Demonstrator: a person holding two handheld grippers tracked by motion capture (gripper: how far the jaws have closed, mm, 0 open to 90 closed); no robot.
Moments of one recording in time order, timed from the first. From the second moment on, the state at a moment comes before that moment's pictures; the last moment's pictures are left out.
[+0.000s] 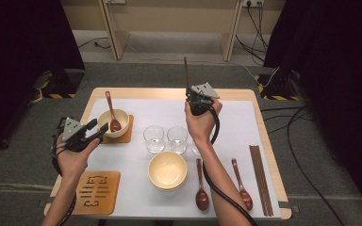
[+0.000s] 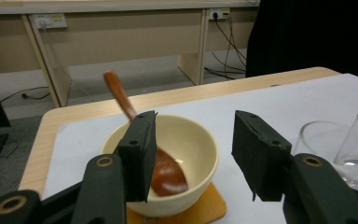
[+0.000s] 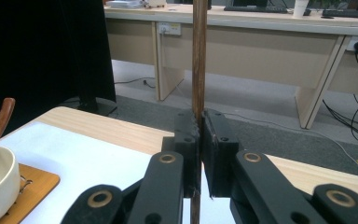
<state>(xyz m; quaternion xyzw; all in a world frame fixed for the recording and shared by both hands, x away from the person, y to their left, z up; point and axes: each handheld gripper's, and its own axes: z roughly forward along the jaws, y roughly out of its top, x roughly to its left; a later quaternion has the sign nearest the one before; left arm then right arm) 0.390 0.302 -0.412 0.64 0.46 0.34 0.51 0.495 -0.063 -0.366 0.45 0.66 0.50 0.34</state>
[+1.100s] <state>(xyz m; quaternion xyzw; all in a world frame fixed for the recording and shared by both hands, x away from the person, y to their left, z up) 0.462 0.225 -0.360 0.68 0.38 0.31 0.54 0.492 -0.049 -0.369 0.43 0.67 0.51 0.33</state>
